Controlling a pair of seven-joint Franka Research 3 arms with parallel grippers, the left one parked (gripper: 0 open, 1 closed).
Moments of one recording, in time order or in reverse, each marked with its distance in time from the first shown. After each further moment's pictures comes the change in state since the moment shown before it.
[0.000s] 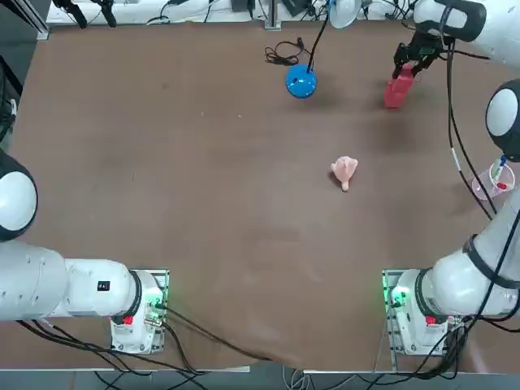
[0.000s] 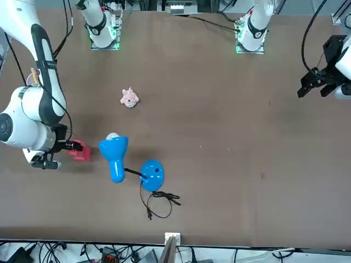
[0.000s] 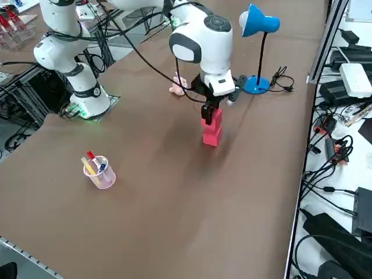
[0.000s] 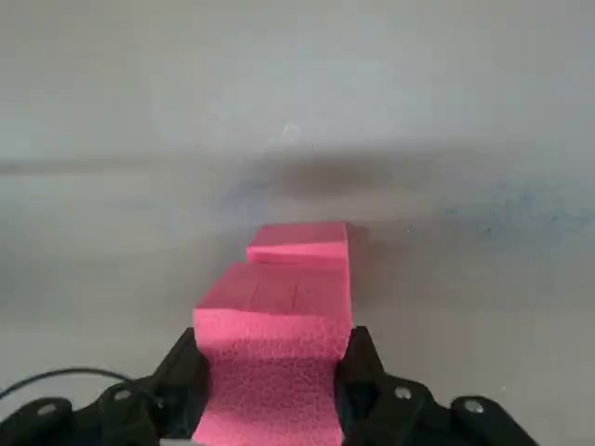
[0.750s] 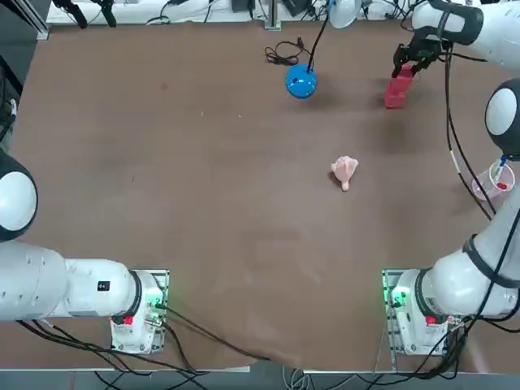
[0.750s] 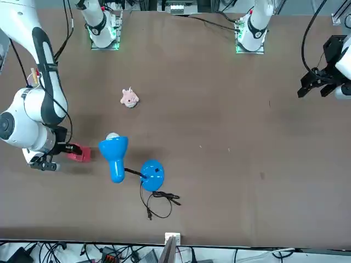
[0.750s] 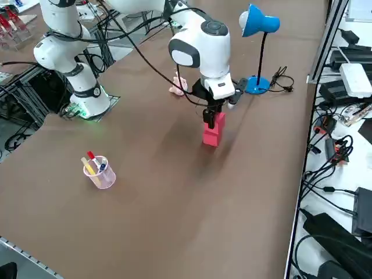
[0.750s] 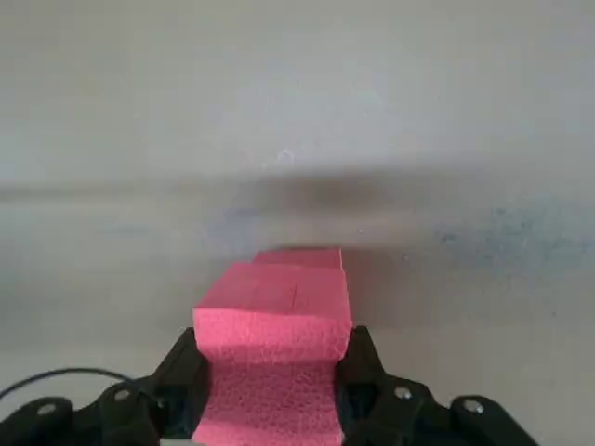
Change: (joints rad) arm 0.000 0.011 0.001 -0.023 0.000 0.082 -0.001
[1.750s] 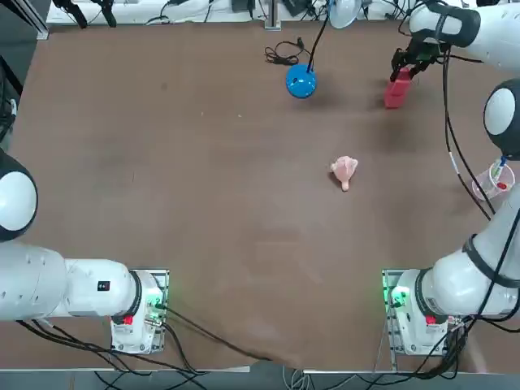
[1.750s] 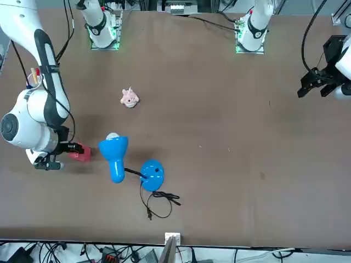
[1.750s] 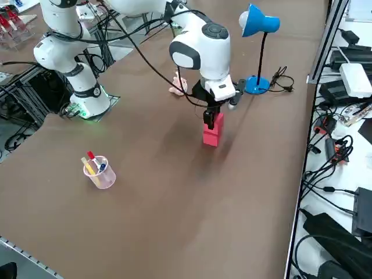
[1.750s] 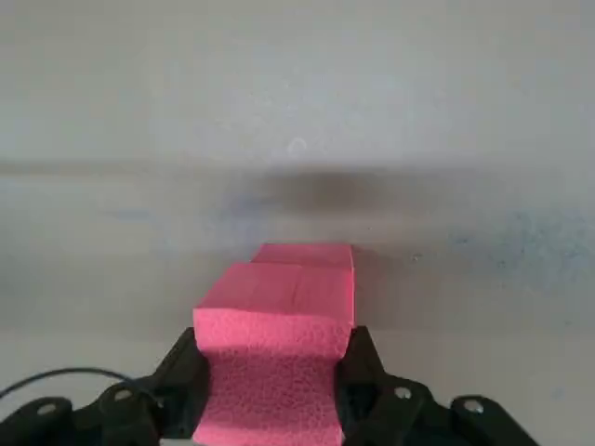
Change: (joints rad) arm 0.003 0.008 0.003 -0.009 -0.003 0.002 -0.054
